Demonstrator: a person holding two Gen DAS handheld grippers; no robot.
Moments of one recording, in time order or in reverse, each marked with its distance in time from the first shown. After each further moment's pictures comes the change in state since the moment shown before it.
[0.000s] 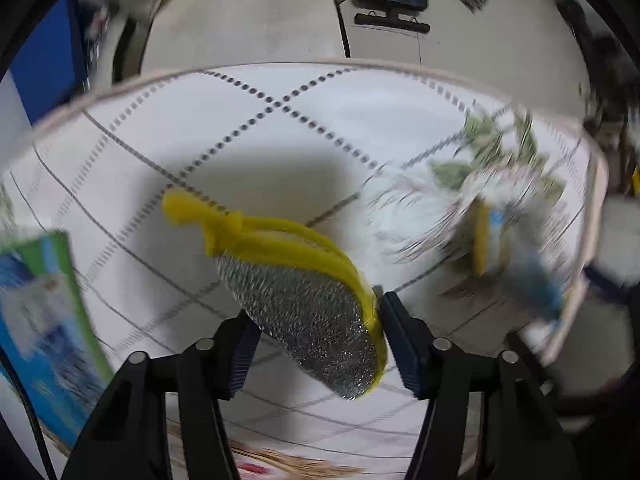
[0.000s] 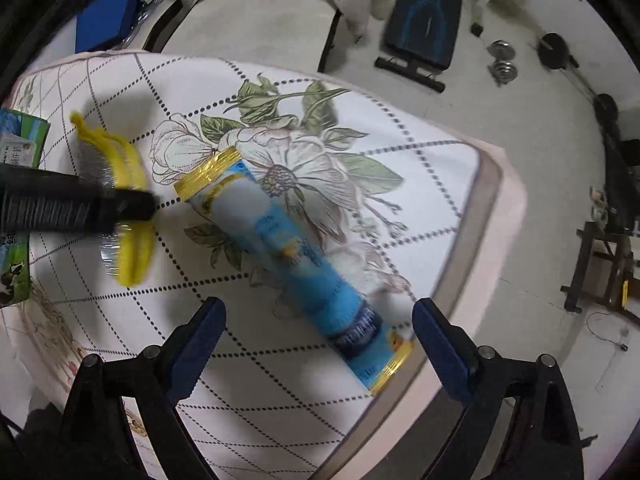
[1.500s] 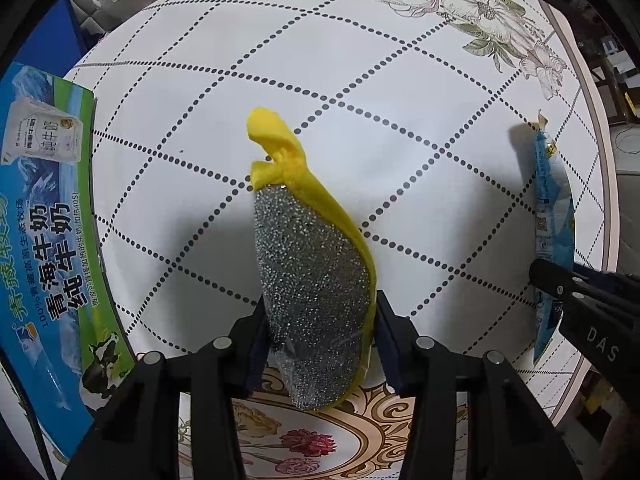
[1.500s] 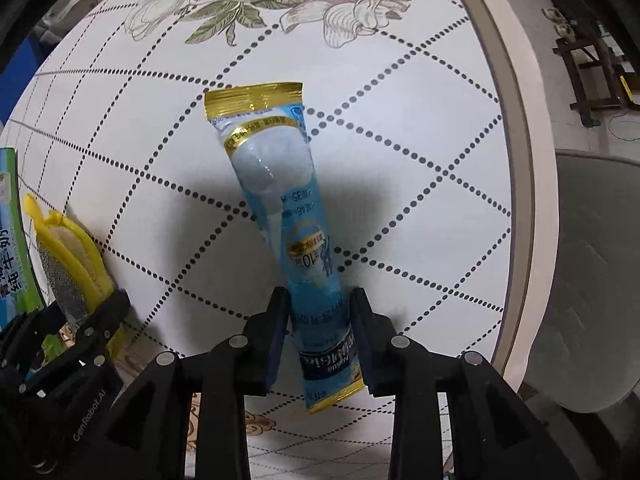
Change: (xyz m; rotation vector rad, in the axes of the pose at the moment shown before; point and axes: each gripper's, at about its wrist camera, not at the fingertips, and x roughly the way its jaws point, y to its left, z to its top) left arm 0.037 0.007 -0.159 0.138 -0.106 0.040; right arm 0.047 0.066 -0.127 0.549 0.115 0.075
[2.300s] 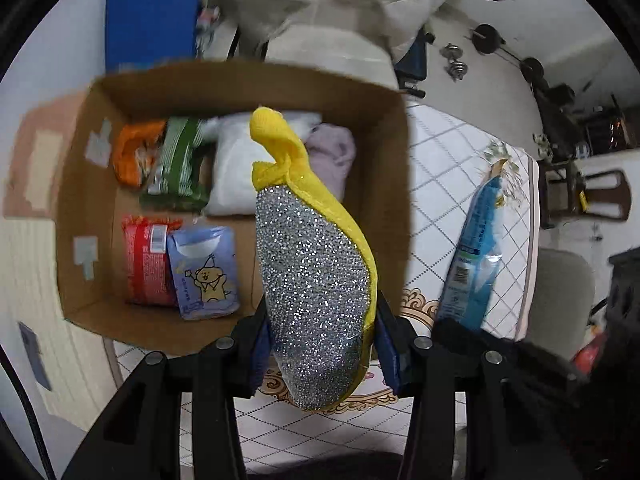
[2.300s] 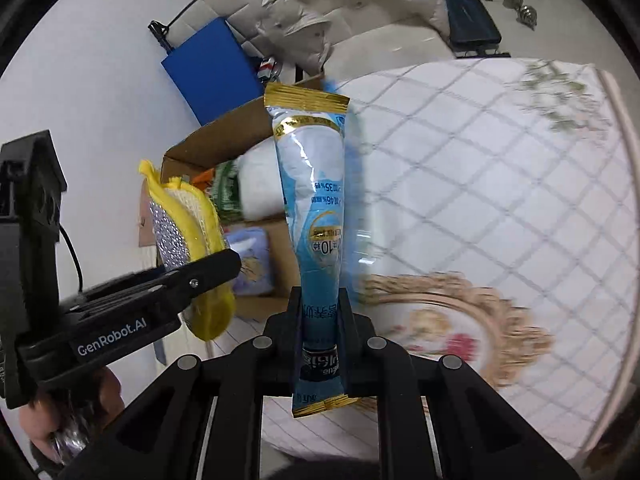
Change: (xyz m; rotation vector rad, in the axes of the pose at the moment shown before) left arm -0.155 0.280 -0.071 -0.254 -0.091 -0.299; right arm -0.170 0.268 -0.133 -0.144 -0.203 0.483
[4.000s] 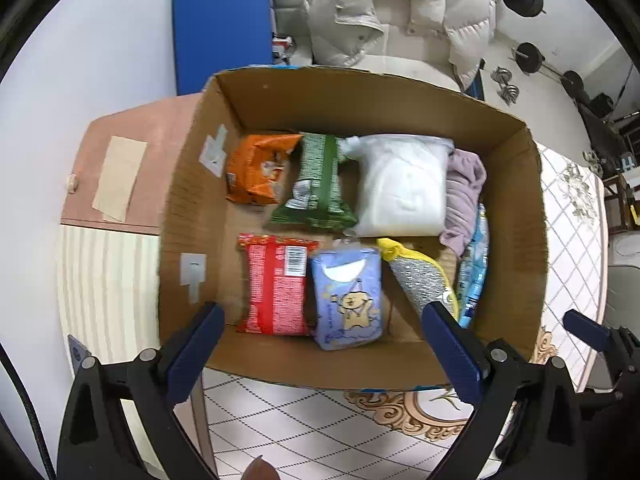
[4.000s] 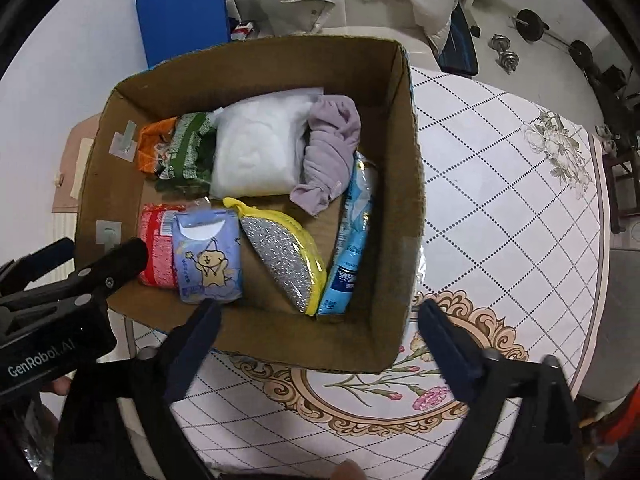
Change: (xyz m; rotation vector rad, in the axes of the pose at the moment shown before) left arm -0.016 0.082 -0.019 0.021 -0.187 0.267; right arm 0.088 0.079 -0.011 -0.170 -0.001 -0.386
